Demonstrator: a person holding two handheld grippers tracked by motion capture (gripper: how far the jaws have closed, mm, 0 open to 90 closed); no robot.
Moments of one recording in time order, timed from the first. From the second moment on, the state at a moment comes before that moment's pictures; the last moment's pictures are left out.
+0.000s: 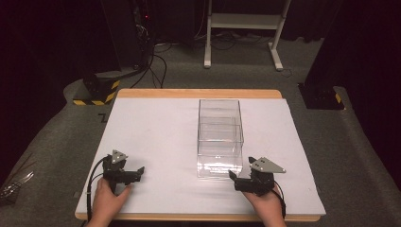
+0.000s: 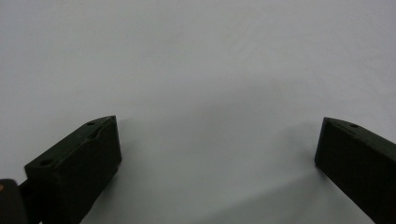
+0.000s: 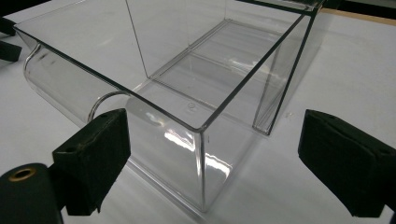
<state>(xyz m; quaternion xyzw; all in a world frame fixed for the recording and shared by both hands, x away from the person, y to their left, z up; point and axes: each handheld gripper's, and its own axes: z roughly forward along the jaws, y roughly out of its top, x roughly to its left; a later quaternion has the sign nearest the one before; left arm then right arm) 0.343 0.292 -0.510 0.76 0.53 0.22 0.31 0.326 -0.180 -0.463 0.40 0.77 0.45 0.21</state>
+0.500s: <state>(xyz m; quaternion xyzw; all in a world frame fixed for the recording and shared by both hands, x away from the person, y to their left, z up) 0.343 0.292 -0.510 0.76 0.53 0.22 0.31 0.341 -0.183 -0.463 0.41 0.77 0.45 0.21</state>
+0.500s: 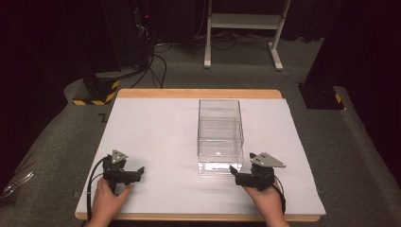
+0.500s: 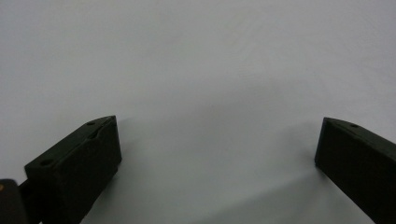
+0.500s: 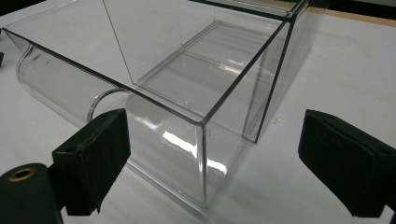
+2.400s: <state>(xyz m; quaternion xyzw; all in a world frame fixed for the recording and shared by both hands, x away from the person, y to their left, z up) 0.343 0.292 -0.510 0.76 0.53 0.22 0.31 0.400 -0.172 -0.471 0.46 0.74 0.43 0.23</state>
